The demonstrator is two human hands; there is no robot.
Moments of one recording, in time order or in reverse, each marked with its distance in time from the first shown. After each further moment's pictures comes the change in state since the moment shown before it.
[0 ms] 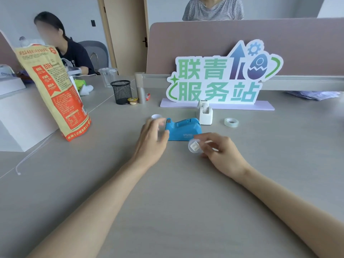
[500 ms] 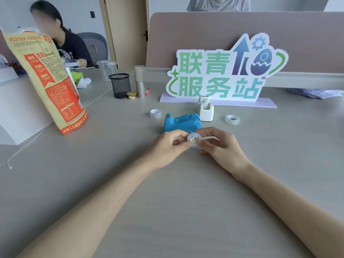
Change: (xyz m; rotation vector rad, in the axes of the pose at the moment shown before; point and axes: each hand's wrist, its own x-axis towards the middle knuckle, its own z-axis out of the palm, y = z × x) left_hand -0.010 0.021 0.015 -0.304 -0.465 -0.153; right_hand 0.000 -0.002 -0.002 0.248 -0.020 0.096
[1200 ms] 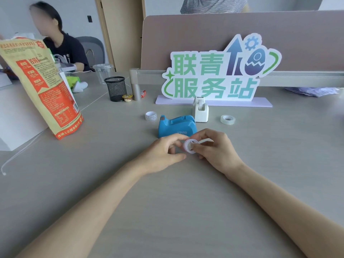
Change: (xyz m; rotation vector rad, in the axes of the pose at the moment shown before) left_hand -0.005 0.002 0.000 0.059 -0.116 0.077; right_hand 0.001 -0.002 0.000 -0.150 0.070 0.061
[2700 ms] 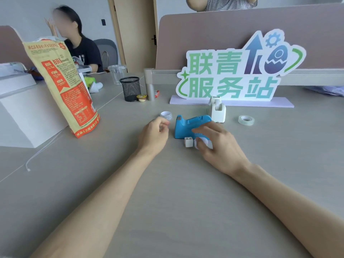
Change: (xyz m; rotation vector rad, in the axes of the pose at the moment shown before) left_hand 0.024 -0.042 -0.045 0.197 0.549 -0.268; right_hand 0.019 -0.001 0.030 -0.563 0.070 -0.532
